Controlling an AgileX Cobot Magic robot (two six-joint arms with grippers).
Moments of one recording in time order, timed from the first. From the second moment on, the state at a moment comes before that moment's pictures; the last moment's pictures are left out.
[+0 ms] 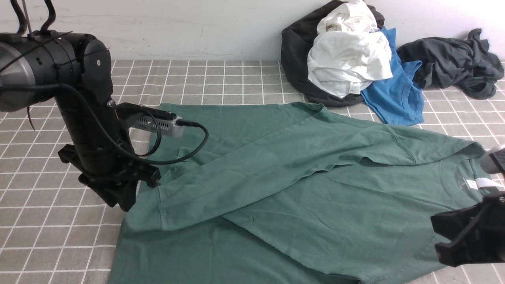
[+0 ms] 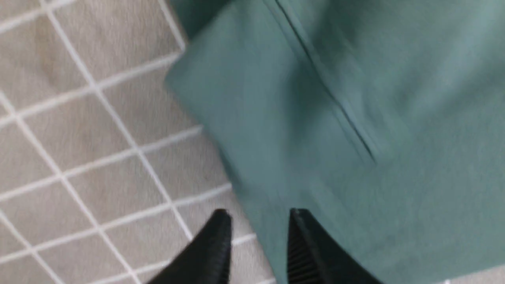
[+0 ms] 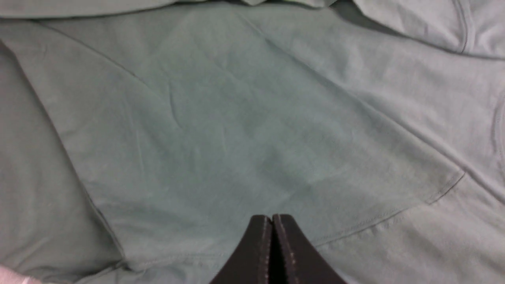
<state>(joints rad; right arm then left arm) 0.24 1.01 -0.54 0.31 0.55 -0.39 -0.21 1.77 -1.31 -0.07 1.22 0.14</state>
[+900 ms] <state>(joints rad) 0.24 1.00 -0.55 0.61 0.70 -0.74 -0.62 1.50 -0.56 0.27 0.69 0.54</state>
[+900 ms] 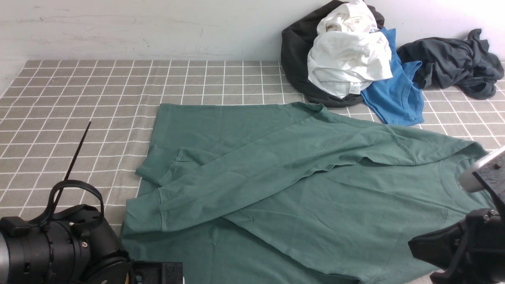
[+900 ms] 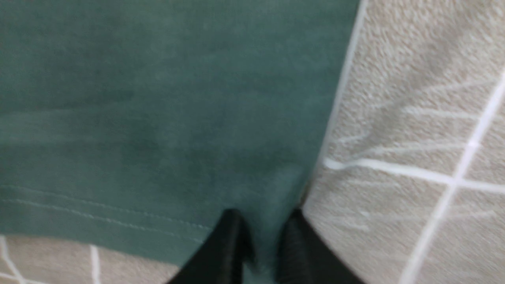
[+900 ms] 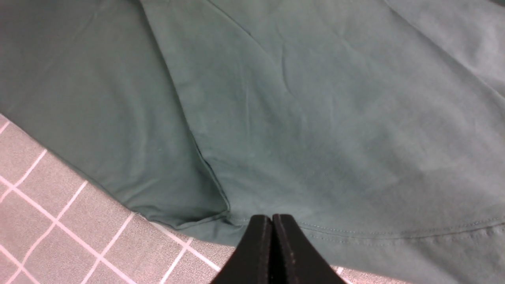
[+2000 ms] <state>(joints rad) 0.24 1.21 -0.60 -0.27 0.80 -0.64 -0.69 1.09 -0.57 0.27 0.94 0.04</state>
